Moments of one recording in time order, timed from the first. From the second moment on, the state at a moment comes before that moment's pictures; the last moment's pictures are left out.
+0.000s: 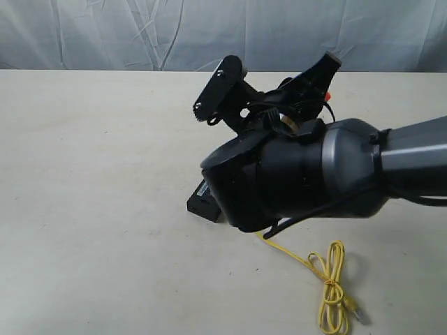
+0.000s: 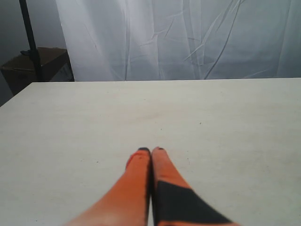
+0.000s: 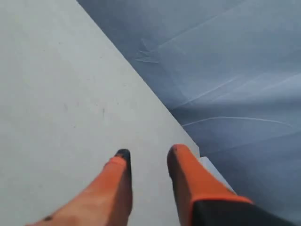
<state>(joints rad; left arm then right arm) 0.01 0.00 0.00 0.03 0.24 0.00 1.04 1.81 -1.05 1.75 -1.20 -2.11</state>
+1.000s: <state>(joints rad) 0.01 0.00 0.00 0.03 0.24 0.00 1.06 1.77 -1.19 -0.61 0.81 0.26</state>
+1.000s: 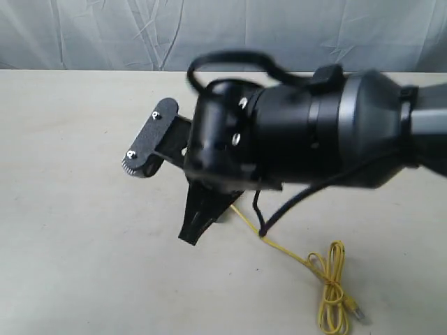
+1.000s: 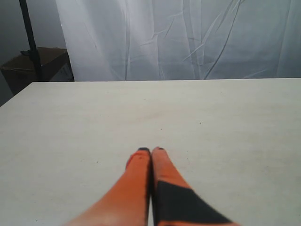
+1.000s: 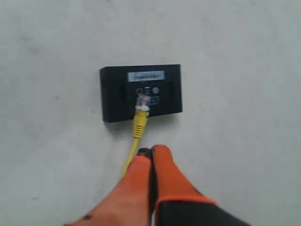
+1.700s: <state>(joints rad) 0.01 0.00 0.00 0.03 0.24 0.00 1.19 2.00 -1.11 -1.08 0.89 0.79</state>
